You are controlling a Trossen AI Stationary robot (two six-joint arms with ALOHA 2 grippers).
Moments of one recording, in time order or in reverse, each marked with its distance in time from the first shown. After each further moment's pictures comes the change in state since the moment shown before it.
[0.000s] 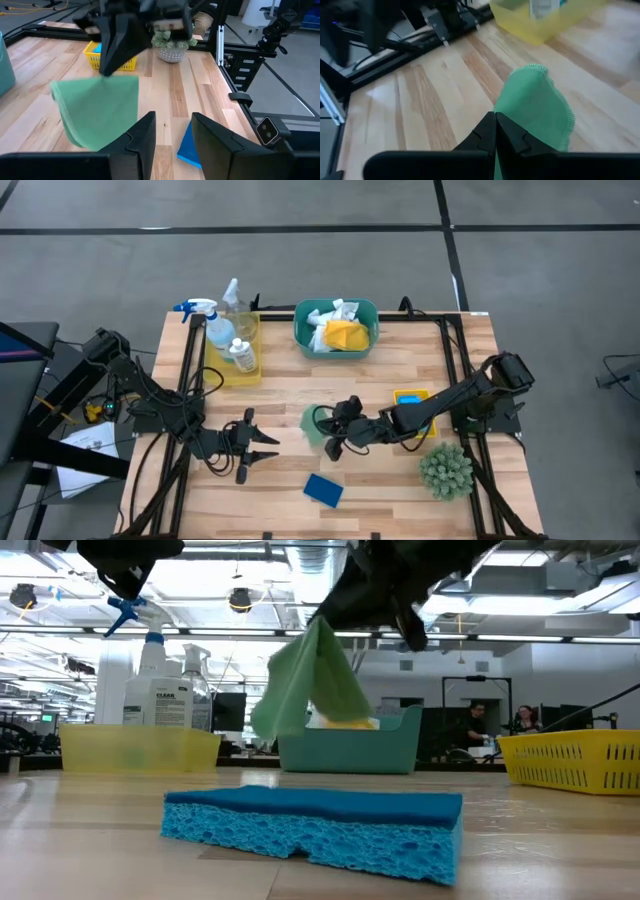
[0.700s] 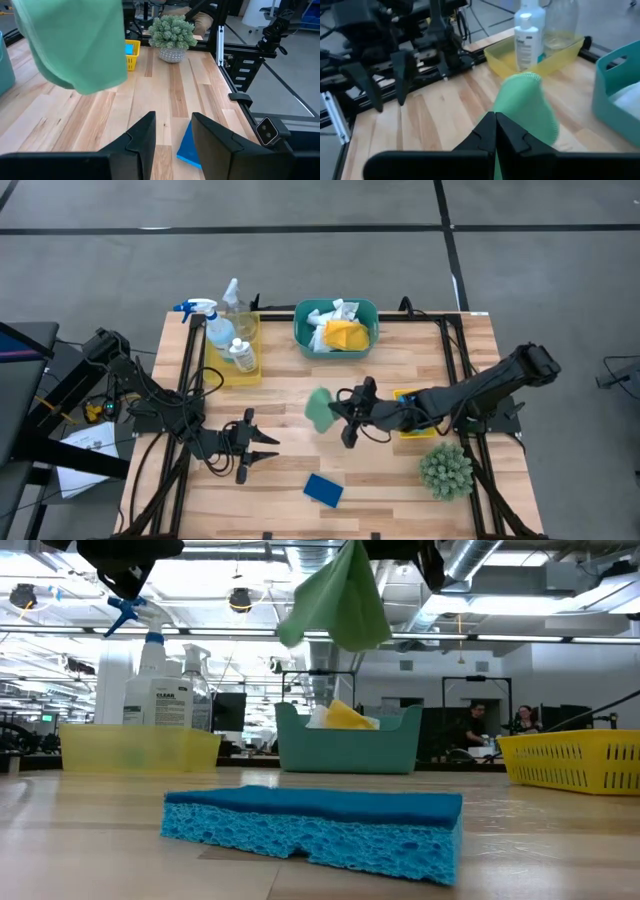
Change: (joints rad) left arm -0.001 0.000 0.000 0.000 -0.001 -0.003; right arm -0.009 -0.231 0.000 -0.104 0.076 -0.164
